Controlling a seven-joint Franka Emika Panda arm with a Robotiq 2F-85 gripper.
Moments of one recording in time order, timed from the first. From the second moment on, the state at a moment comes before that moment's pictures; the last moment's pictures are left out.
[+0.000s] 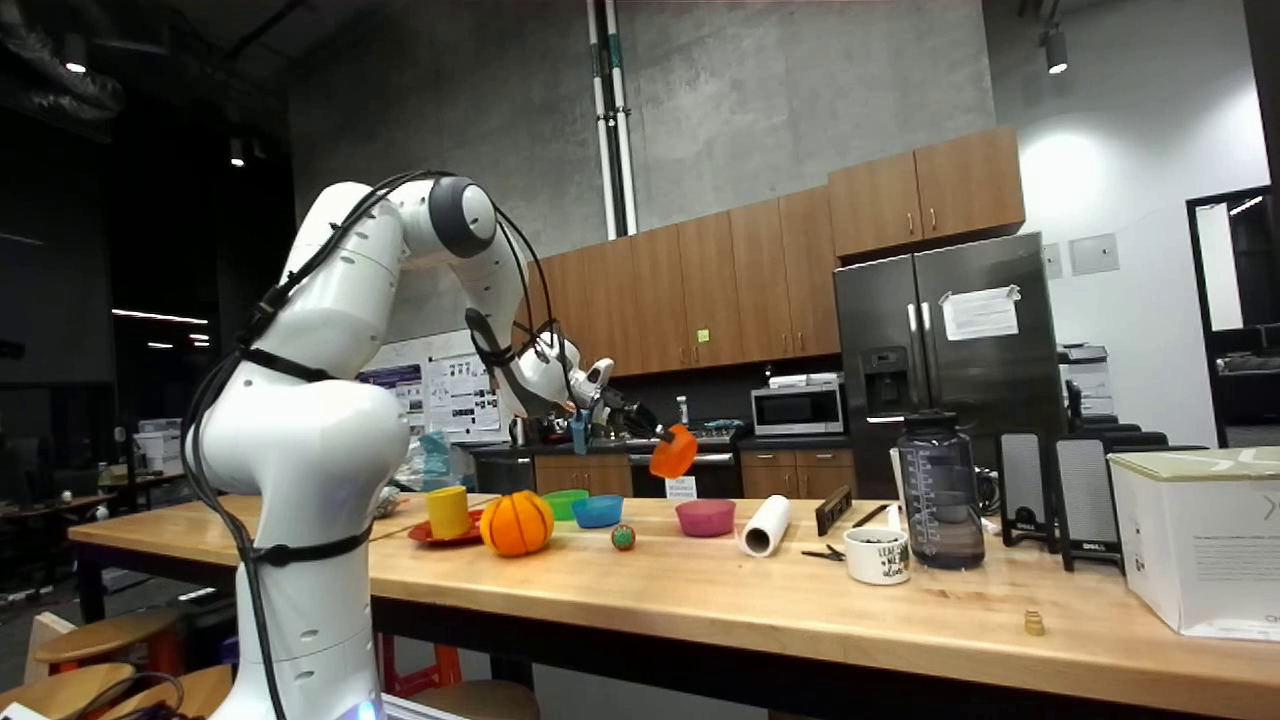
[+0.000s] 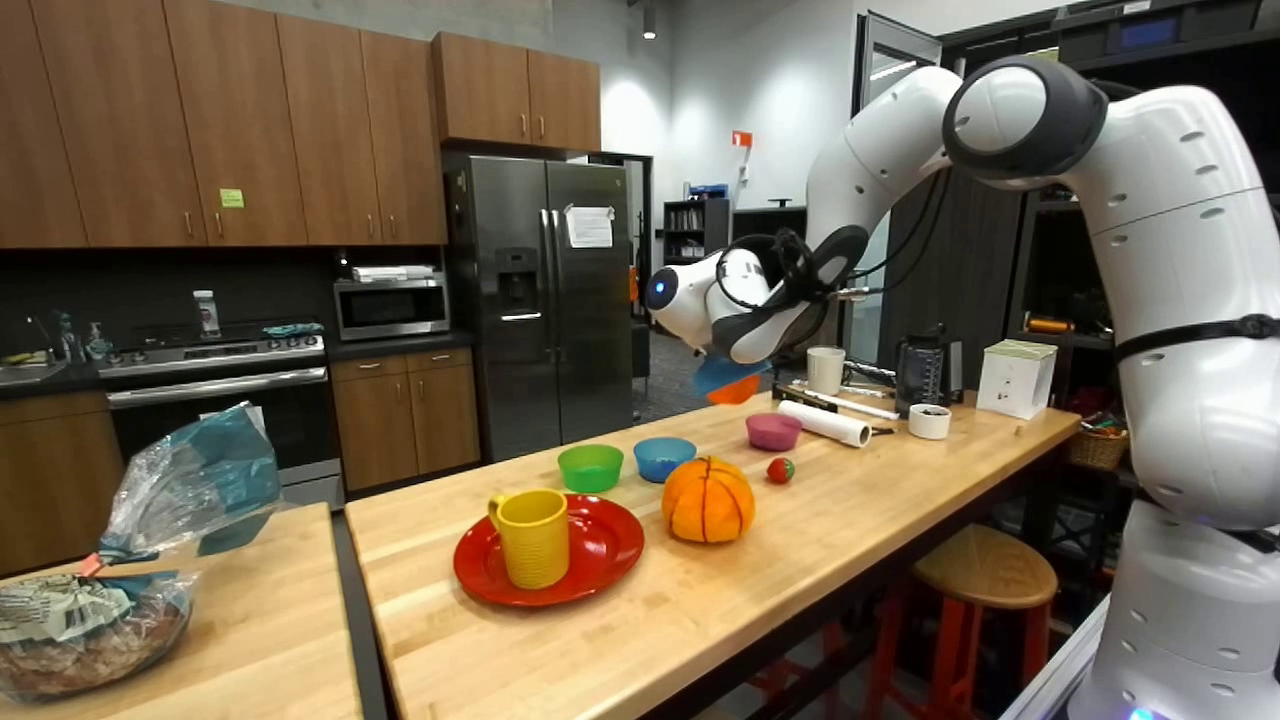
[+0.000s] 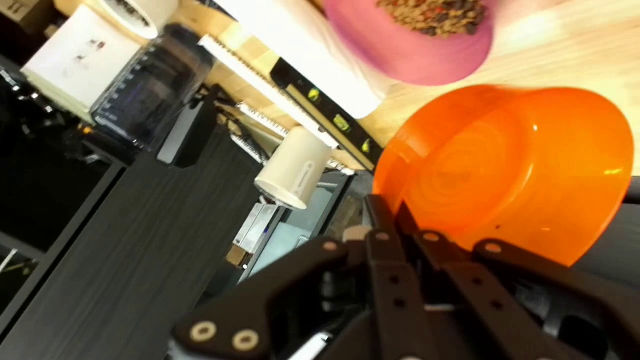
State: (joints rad) arm 0.04 0.35 0.11 -1.88 -1.22 1.98 1.56
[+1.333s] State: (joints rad) arm -0.03 0.42 -0.04 -1.89 -0.27 2.54 1.16
